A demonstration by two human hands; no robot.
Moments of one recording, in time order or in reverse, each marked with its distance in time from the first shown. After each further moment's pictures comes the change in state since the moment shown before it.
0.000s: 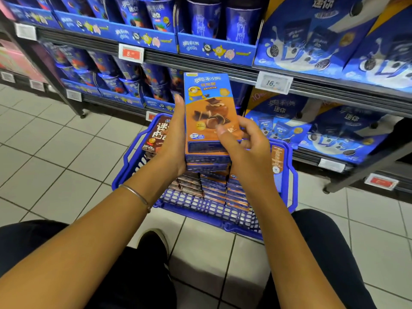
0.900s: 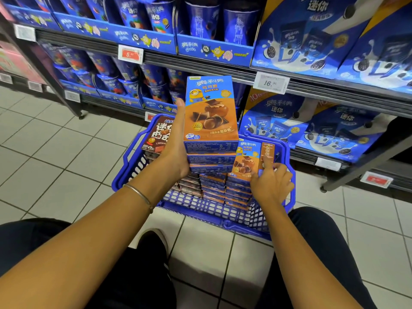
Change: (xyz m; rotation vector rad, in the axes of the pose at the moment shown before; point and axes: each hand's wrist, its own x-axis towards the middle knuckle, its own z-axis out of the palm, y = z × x) left_hand 0.005 -0.015 -0.011 -0.020 0.043 -0.127; right_hand 0.035 0.149 -0.059 -1.147 0.196 0.240
